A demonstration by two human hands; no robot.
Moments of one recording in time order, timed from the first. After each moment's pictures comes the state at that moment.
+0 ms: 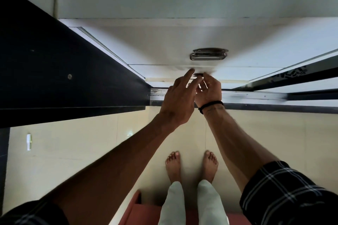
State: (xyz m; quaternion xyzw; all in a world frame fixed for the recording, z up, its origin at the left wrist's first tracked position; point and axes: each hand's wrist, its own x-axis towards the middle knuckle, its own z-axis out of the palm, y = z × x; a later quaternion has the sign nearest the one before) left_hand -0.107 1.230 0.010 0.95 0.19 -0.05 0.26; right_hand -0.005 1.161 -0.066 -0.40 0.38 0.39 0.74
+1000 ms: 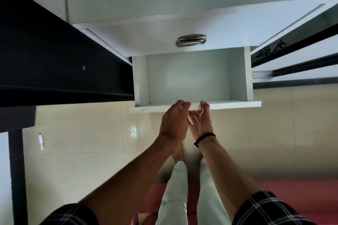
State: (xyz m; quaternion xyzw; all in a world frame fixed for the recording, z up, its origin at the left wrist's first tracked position) left_hand -0.199 1.153 0.052 0.93 0.23 -0.10 0.26; right_hand -0.144 1.062 -0.005 -0.43 0.44 0.38 0.68
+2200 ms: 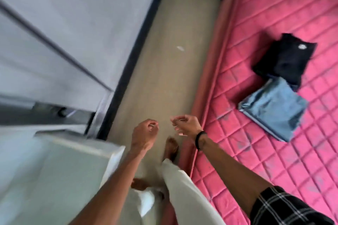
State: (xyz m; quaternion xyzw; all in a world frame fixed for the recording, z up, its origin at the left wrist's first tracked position) left_hand -0.092 0.754 0.156 0.86 -0.06 -0.38 0.32; right_hand -0.176 0.580 0.109 -0.57 0.50 0.17 0.63
